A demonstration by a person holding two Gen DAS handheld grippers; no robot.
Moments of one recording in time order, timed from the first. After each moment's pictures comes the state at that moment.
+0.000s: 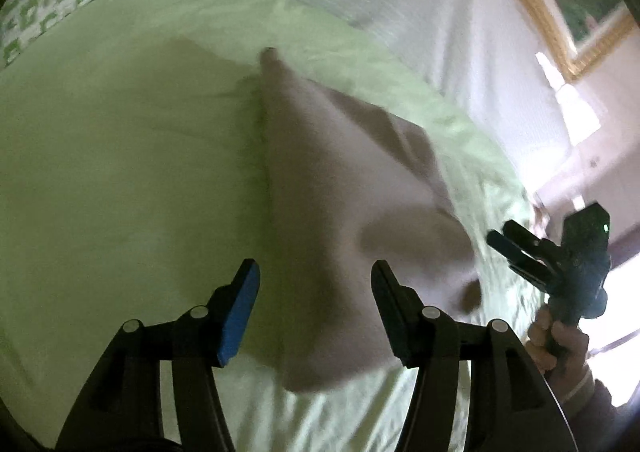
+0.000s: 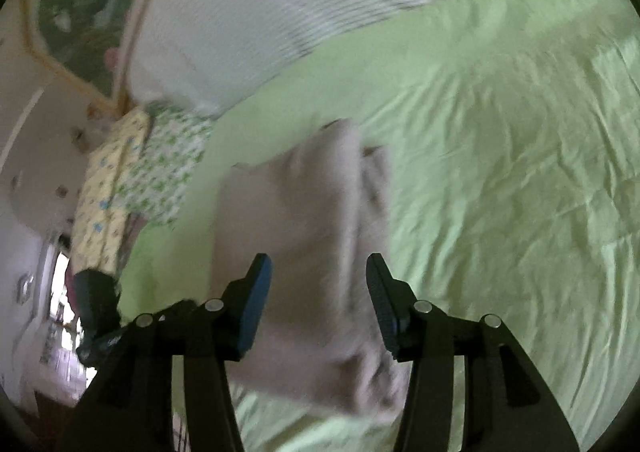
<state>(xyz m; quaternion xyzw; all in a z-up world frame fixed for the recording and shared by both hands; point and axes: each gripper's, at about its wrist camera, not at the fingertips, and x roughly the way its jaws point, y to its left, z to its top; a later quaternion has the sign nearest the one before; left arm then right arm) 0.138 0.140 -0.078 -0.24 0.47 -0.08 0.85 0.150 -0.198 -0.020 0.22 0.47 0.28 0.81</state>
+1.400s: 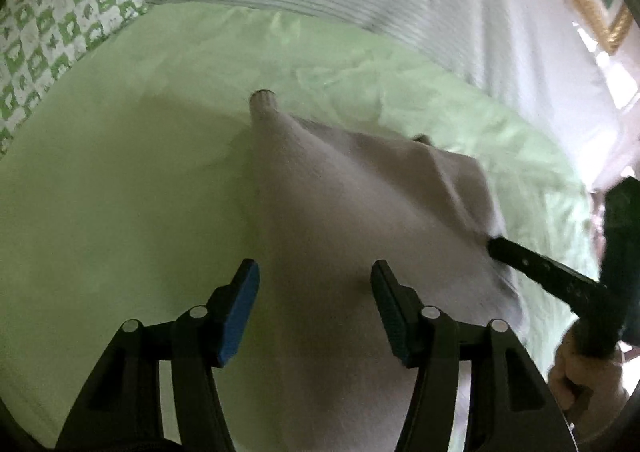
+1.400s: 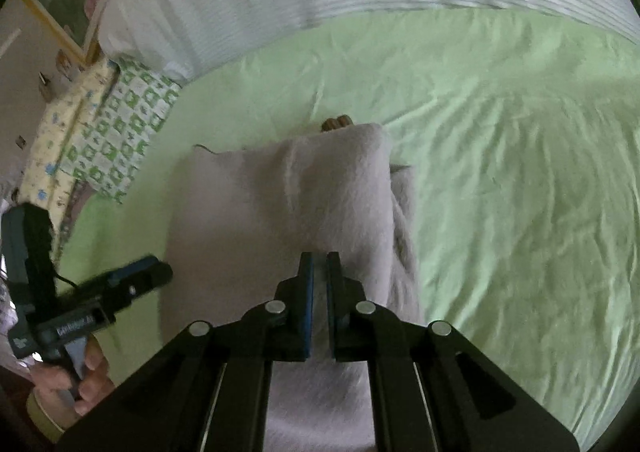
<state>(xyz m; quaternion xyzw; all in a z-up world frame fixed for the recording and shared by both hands) 0.256 0.106 -0.085 -0.15 0.49 0.02 0.86 0.212 -0.129 -0.040 0.10 0.50 0.23 0.83</state>
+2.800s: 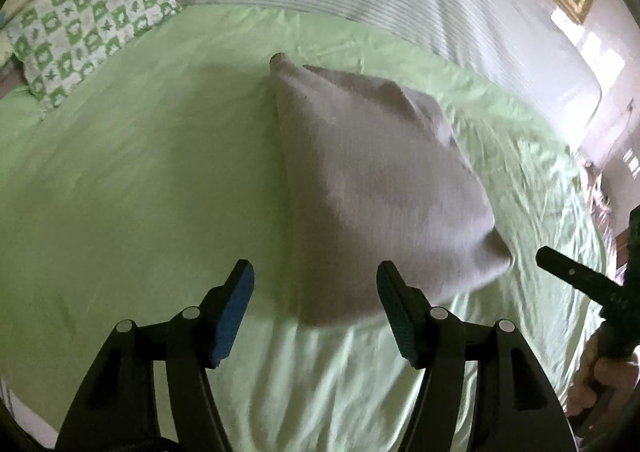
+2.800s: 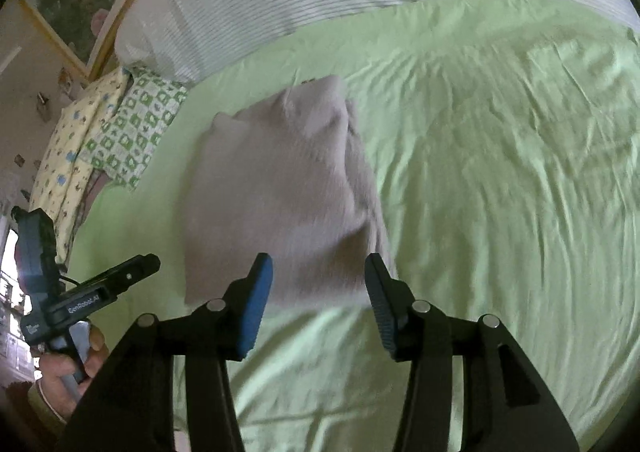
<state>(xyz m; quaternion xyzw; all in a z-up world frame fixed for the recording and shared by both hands) 0.094 0.069 -0.072 -0.12 0.47 0.02 0.87 0.048 -0.194 -0.016 0.13 0.47 0.19 0.85</state>
